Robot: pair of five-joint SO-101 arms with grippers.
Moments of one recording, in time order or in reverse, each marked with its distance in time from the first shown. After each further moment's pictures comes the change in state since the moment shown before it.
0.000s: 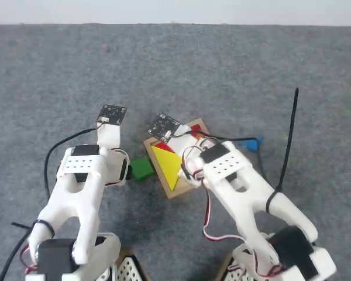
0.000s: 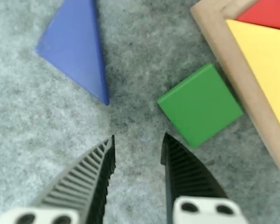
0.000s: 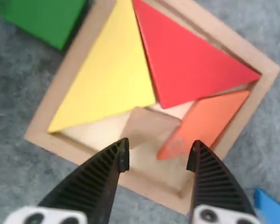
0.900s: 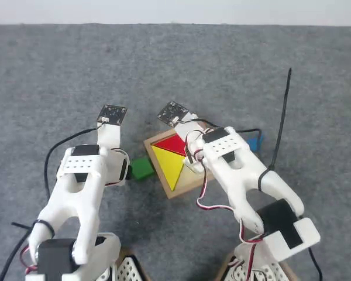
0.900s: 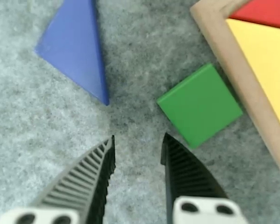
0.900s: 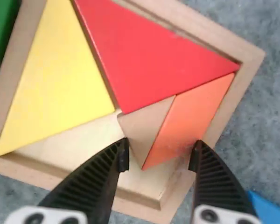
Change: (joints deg) left arm 0.0 0.0 0.0 0.0 -0.1; right arm 6.2 15.1 -9.8 -0.3 0.2
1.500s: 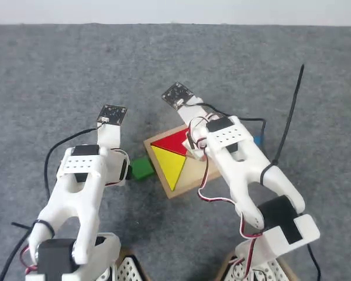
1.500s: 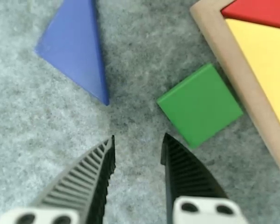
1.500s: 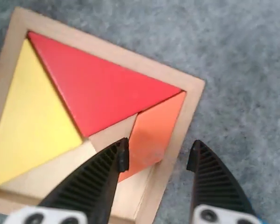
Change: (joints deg) left arm 0.0 0.0 0.0 0.0 0.0; right arm 2.5 1.0 -7.2 -1.0 -3.6
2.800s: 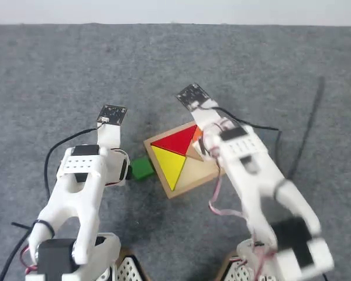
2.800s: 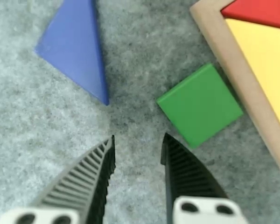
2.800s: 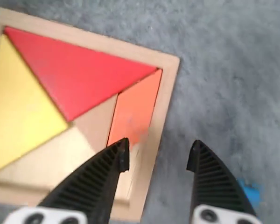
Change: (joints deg) left arm 0.0 0.0 0.1 0.0 -0.1; right arm 3.5 -14.2 13.2 -3.7 -1.8
